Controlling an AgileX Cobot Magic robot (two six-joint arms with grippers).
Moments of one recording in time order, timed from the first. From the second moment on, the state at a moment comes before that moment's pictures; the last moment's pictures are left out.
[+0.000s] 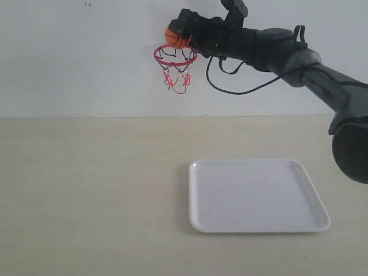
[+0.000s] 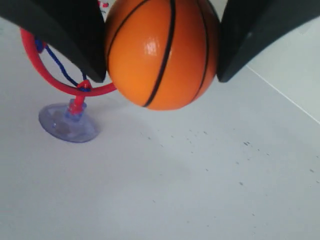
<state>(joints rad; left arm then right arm) 0.02 0.00 0.00 -0.07 0.26 0.04 0.30 2.59 -2.52 1.51 0.51 -0.78</state>
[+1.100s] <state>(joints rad) 0.02 0.00 0.00 -0.07 0.26 0.04 0.30 2.59 -2.52 1.51 0.47 -0.69</state>
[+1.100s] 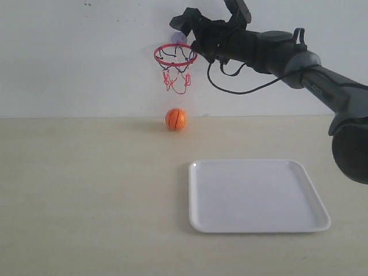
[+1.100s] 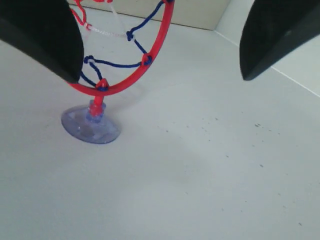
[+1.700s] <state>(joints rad) 0.02 0.00 0.00 -0.07 0.26 0.04 -0.03 2.52 -2.52 1.26 1.08 -0.42</state>
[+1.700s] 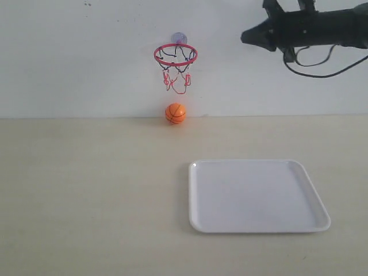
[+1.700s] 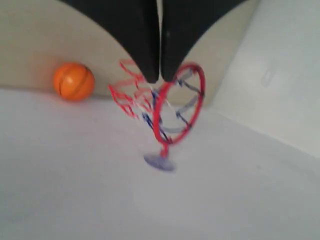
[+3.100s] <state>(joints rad) 0.02 0.00 0.00 -0.07 0.26 0.04 -0.03 1.22 -1.46 0.43 1.23 -0.02</state>
